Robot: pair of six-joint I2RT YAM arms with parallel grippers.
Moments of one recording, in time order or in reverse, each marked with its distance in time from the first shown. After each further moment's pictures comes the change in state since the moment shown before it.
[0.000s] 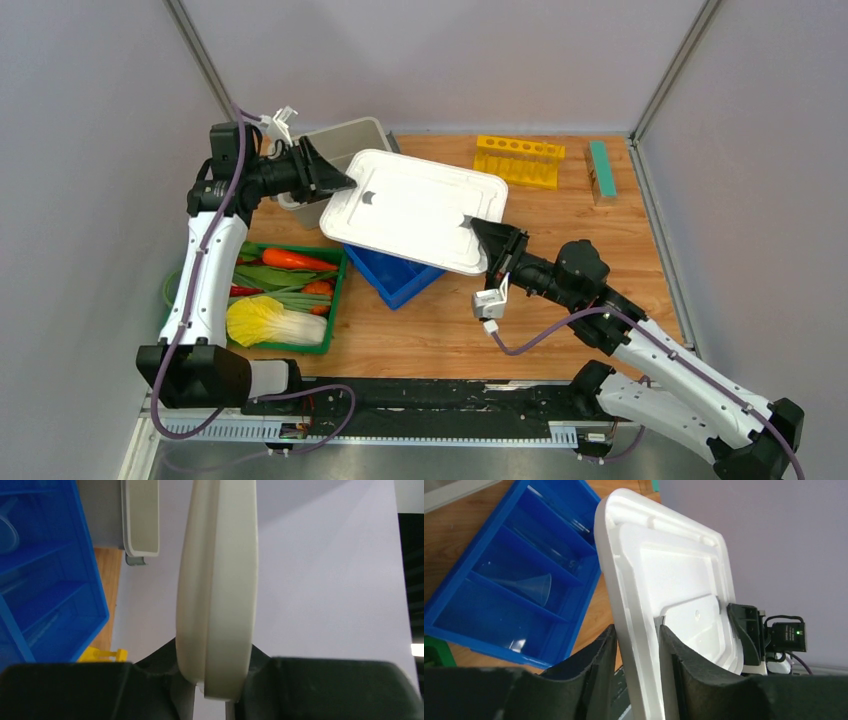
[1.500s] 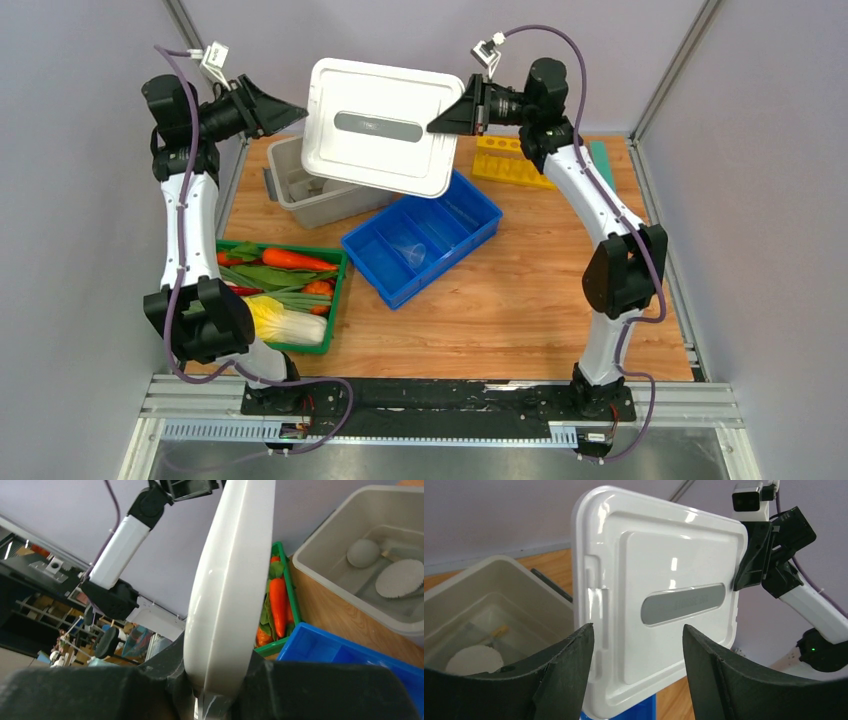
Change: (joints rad) left arm 0.276 0.262 0.242 0.543 0.244 -0.022; right arm -0.455 1.126 1.186 0.148 -0.890 2.502
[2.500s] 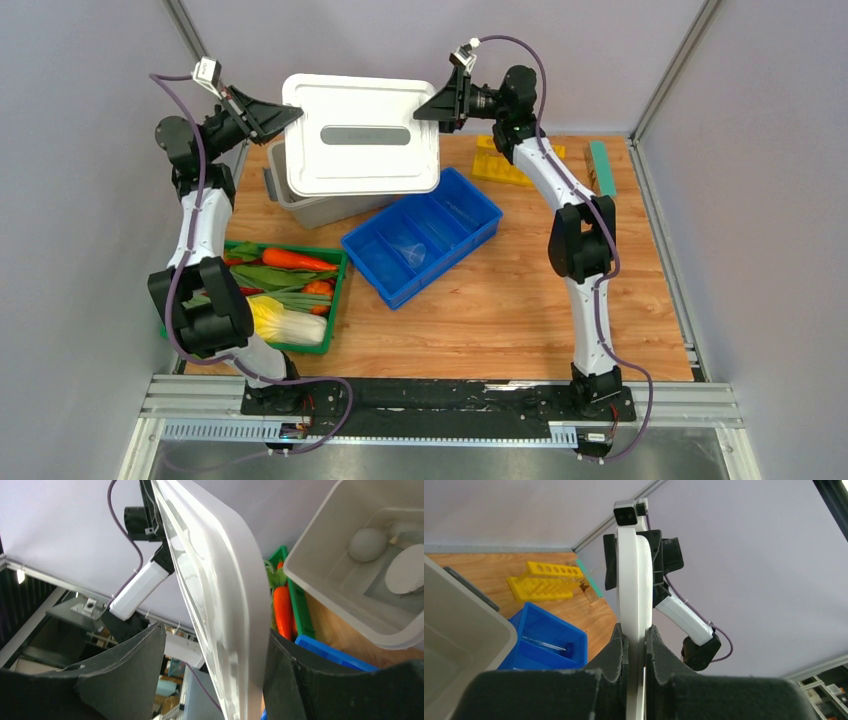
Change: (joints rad) left arm 0.023 0.040 -0.309 0.959 0.026 -0.866; right arm -0.002 0.389 0.293 0.293 -0.024 0.415
